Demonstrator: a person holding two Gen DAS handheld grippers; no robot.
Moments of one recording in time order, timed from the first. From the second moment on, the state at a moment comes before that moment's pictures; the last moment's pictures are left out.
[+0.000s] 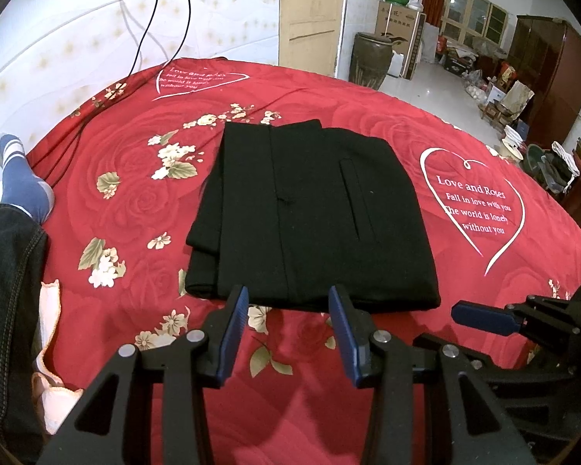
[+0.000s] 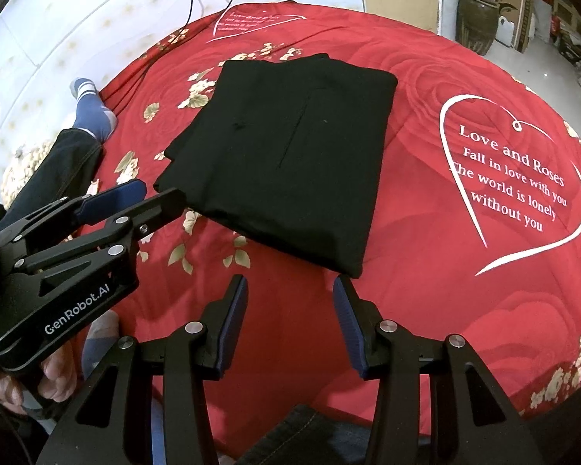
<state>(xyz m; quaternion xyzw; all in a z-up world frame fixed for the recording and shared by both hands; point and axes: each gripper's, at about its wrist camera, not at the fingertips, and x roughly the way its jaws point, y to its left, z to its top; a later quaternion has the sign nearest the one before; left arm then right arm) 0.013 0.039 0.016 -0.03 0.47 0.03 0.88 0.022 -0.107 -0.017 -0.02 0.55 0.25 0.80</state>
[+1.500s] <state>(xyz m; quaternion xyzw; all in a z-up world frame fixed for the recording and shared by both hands) 0.013 0.039 0.015 -0.03 0.47 0.03 0.88 0.022 -0.105 -0.015 -0.02 0.55 0.24 0.80</state>
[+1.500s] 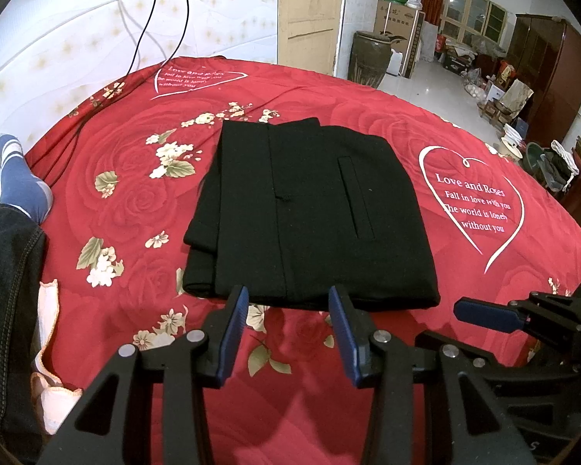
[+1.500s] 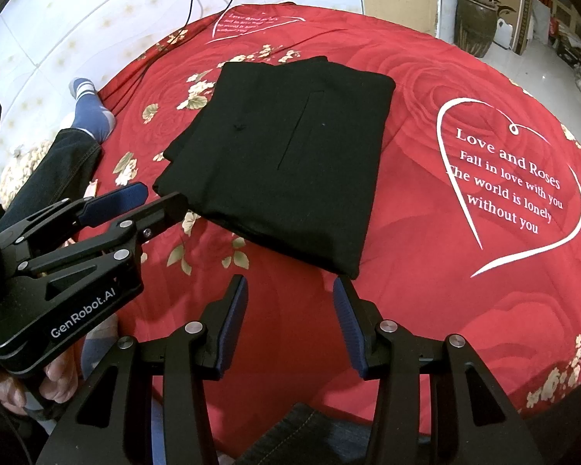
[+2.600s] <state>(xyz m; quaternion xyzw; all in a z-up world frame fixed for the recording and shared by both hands) 0.011 0.034 0.014 -0.02 0.47 0.03 0.88 0.022 -0.104 -0.014 -0.02 0.55 0.24 0.80</state>
